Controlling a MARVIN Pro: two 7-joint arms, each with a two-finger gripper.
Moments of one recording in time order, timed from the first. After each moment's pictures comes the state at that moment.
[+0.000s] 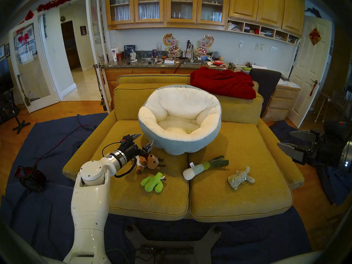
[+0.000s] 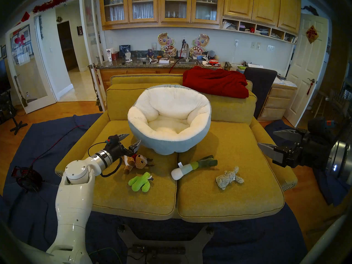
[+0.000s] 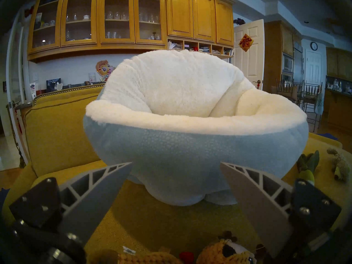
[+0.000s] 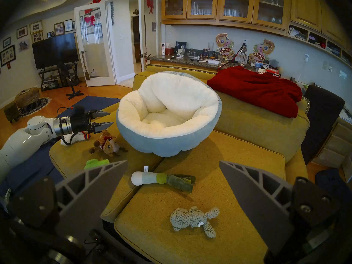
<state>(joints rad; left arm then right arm) 1.53 -1.54 -1.86 -1.49 0.10 0.02 -0.81 -2.33 -1.04 2.84 -2.44 0.78 0.86 0.97</state>
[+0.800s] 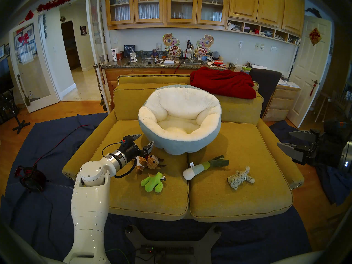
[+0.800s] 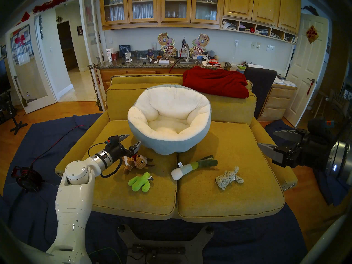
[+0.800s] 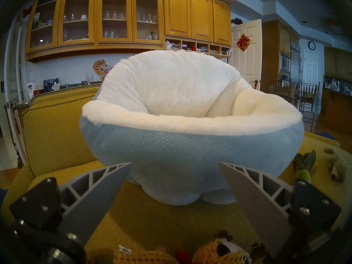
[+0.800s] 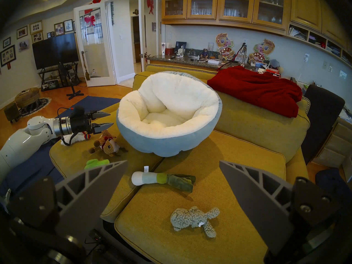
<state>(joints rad) 1.53 -1.54 -1.85 -1.52 0.10 0.03 -0.83 -2.33 -1.04 2.84 -2.44 0.78 0.86 0.97</state>
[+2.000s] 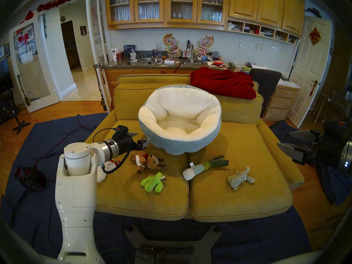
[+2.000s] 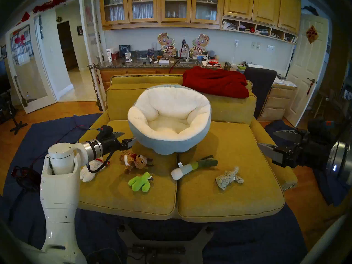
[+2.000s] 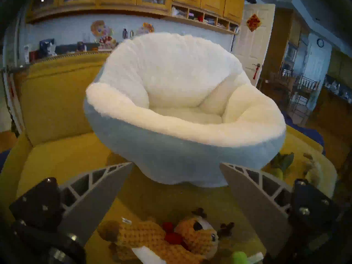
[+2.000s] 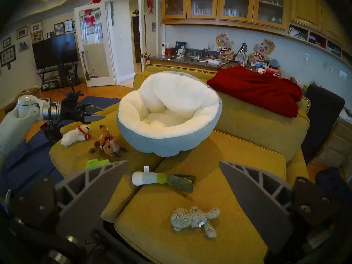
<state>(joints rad) 1.52 -1.47 -1.86 -1.79 0.16 0.63 -0.96 -2.33 -1.04 2.83 -2.44 0.78 0.86 0.97</state>
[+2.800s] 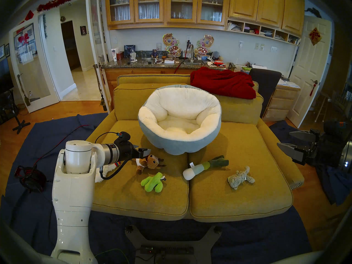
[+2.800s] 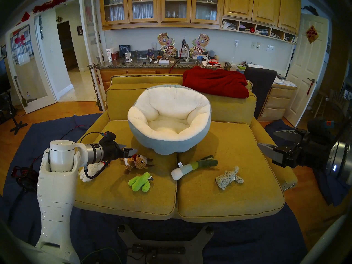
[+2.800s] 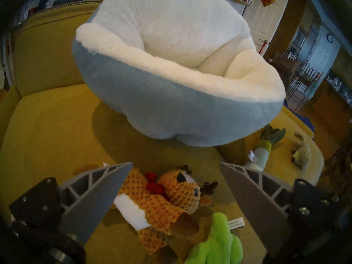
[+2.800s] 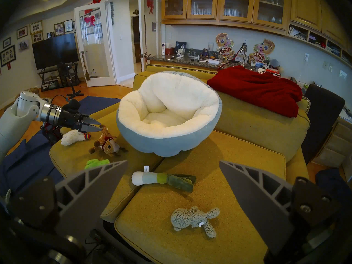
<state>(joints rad) 1.54 -1.40 -1.81 -1.81 0.18 0.87 -0.96 -2.33 -1.04 2.83 -2.44 0.78 0.86 0.97</state>
